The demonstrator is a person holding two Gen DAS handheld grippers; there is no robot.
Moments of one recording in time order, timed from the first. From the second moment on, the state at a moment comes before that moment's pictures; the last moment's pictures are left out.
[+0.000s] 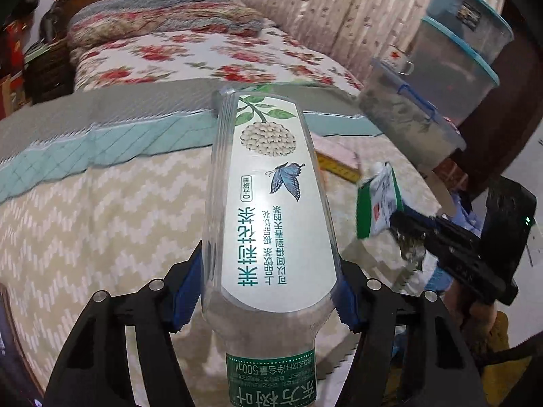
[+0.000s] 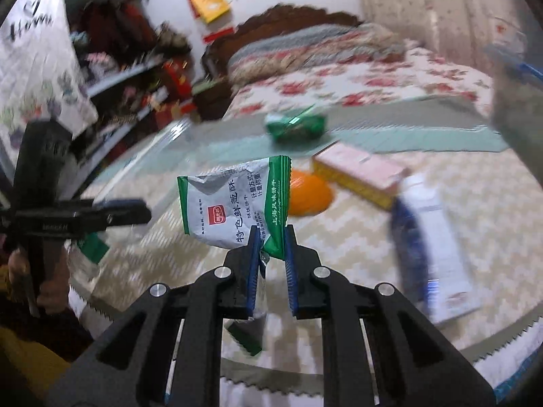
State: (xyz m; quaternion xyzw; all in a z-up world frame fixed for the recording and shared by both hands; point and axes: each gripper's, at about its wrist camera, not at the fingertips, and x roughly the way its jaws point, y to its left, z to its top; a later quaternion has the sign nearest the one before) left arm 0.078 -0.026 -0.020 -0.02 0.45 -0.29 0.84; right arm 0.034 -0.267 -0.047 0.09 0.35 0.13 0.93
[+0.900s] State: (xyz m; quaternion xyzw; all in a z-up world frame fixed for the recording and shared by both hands) left arm 0.078 -0.624 -0.039 0.24 0.52 -0.55 0.61; right arm -0.079 -0.697 -0.078 0.30 0.26 -0.30 0.87
